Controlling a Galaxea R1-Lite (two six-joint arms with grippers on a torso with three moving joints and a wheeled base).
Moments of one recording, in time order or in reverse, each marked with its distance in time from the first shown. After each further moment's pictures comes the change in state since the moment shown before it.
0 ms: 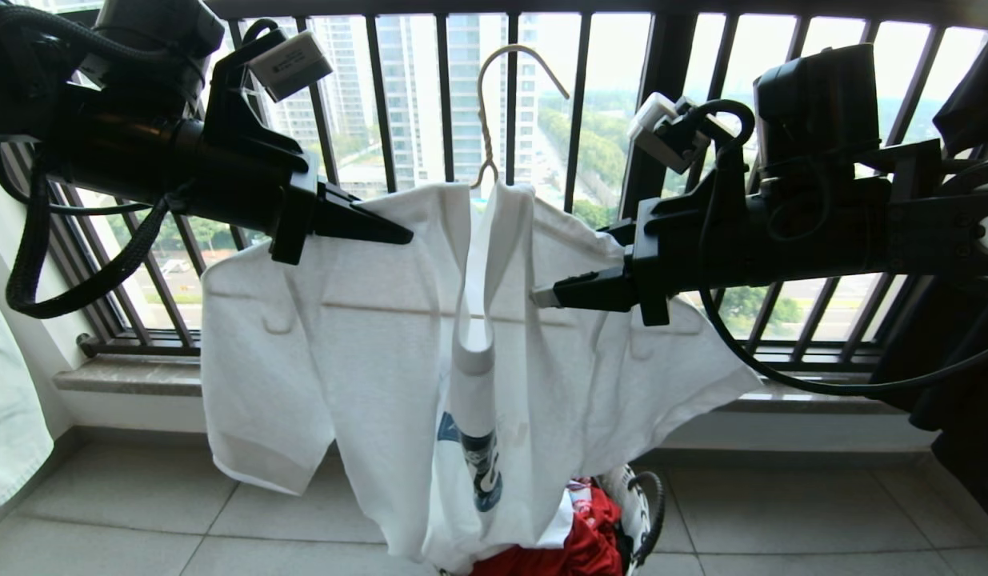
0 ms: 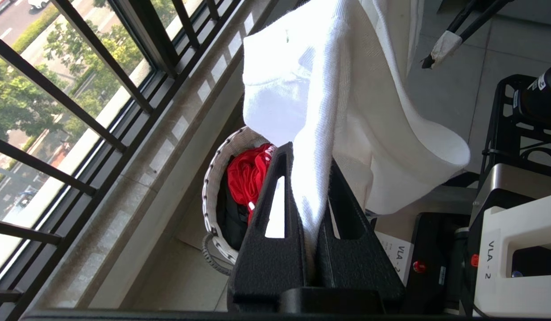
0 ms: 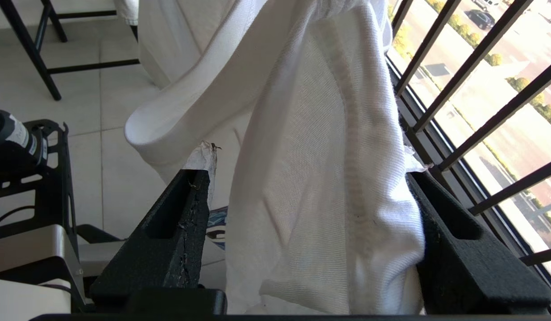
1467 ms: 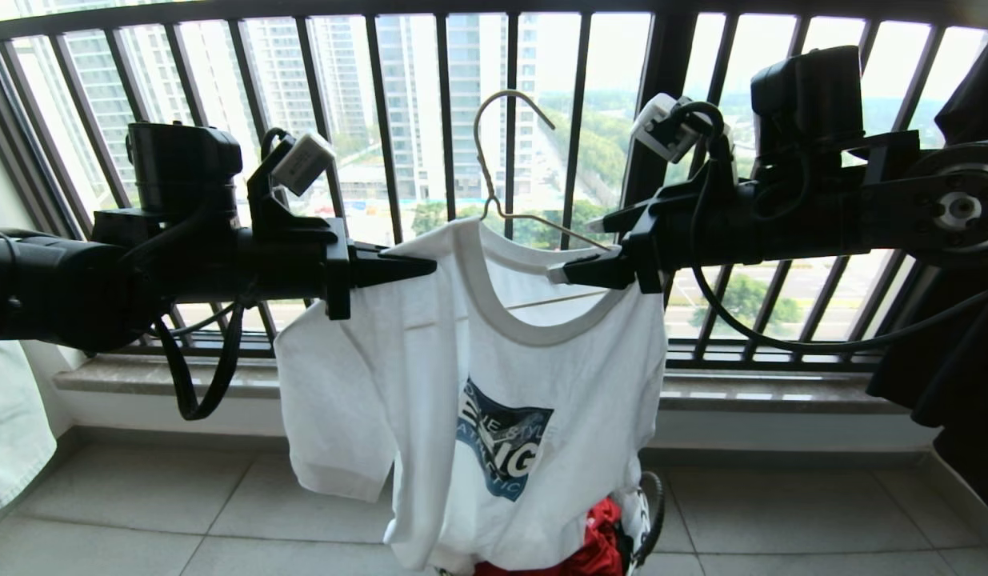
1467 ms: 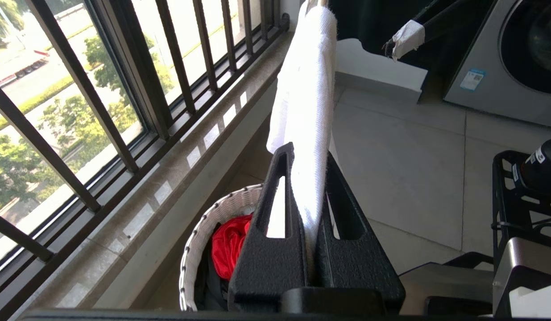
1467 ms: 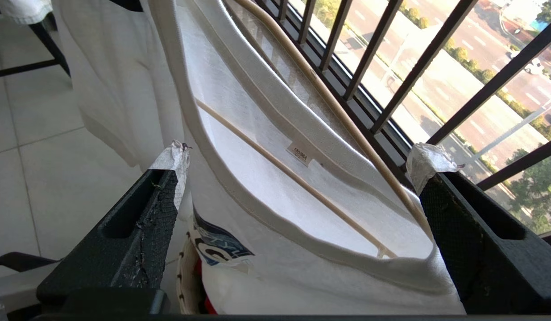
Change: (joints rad) left arm 0.023 -0.034 0.697 -1.103 -0.134 -0.428; right arm -0.080 0.061 -0.089 0.029 -0.138 0.005
